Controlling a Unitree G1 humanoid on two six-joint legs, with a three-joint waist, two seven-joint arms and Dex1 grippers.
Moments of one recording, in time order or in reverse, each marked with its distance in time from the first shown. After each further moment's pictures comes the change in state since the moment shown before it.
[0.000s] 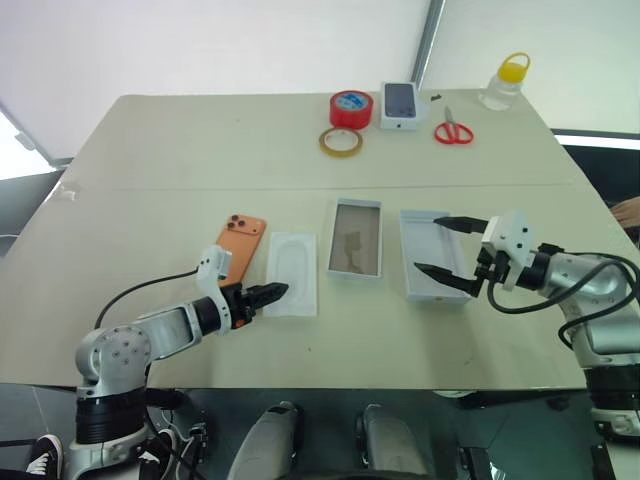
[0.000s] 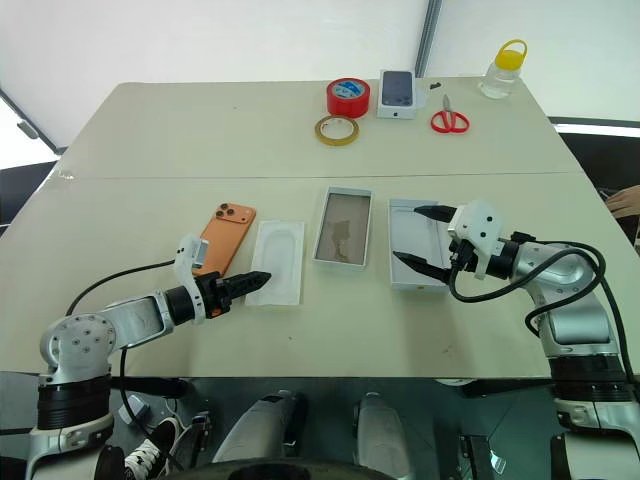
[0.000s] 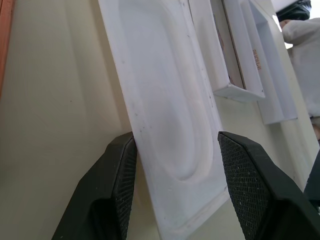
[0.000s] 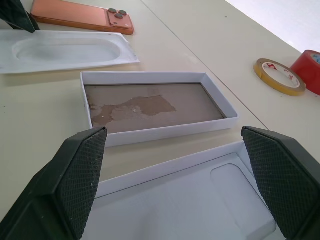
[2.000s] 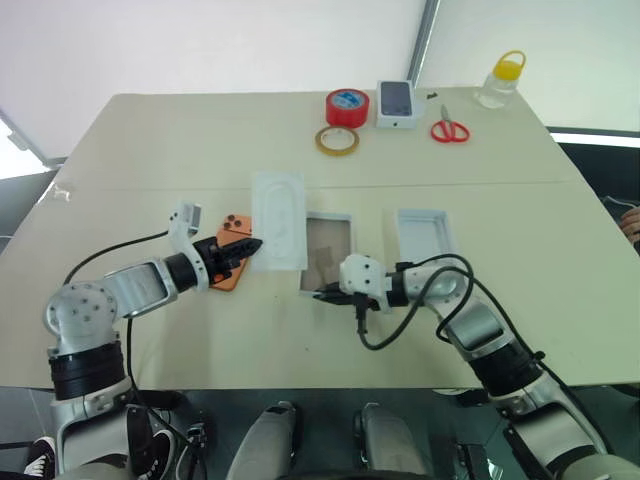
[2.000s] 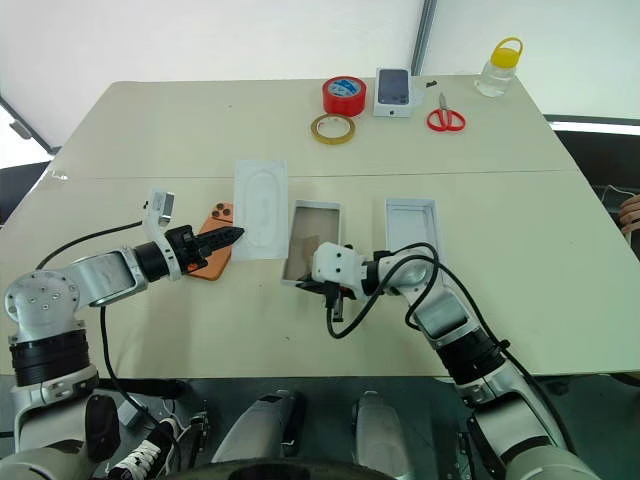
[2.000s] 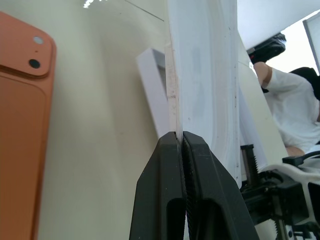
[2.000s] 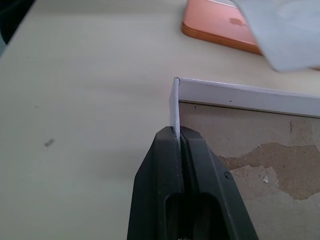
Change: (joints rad) left arm -0.228 0.081 0.134 0.126 -0.180 0.056 0.088; right arm -0.175 0.322 0.505 -0.055 -0.280 0.165 -0.004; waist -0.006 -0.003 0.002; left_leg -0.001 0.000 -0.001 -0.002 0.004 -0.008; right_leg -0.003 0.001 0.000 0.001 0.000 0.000
